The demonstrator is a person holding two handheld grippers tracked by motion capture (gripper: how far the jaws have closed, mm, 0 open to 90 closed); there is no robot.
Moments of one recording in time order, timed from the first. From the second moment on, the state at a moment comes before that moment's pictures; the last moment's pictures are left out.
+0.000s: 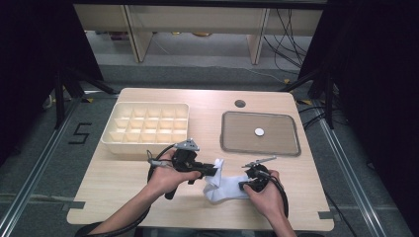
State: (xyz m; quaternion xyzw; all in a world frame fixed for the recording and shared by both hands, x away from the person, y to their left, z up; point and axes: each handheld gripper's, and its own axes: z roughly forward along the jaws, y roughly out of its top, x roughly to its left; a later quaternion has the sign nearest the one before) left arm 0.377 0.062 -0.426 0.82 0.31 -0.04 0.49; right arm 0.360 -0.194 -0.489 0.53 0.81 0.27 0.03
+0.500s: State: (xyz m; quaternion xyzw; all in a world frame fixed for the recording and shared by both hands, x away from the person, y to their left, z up) left arm 0.378 0.062 -0.428 0.82 0.31 -0.04 0.48; right arm 0.358 -0.197 -0.476 0.52 0.80 0.30 0.03
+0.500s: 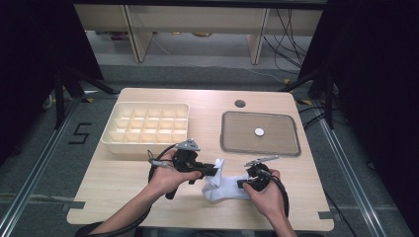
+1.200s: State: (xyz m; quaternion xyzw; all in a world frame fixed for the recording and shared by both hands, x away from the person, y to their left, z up) left arm 0.380 0.059 -0.436 0.82 0.31 -0.05 0.47; right arm 0.356 -0.222 -0.480 0.56 0.78 0.27 0.05
